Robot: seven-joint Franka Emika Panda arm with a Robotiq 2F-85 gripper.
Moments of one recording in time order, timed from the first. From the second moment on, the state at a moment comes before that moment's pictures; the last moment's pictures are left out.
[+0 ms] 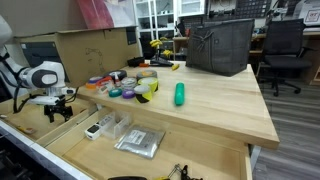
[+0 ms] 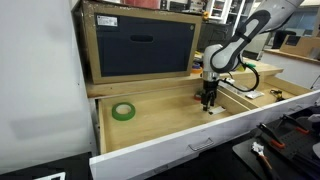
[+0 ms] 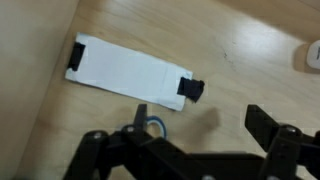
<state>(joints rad) 0.11 0.59 0.18 -2.19 -0.05 2.53 -0.07</state>
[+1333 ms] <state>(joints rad) 0.18 0.61 0.14 -2.19 -0.11 2.60 -0.07</state>
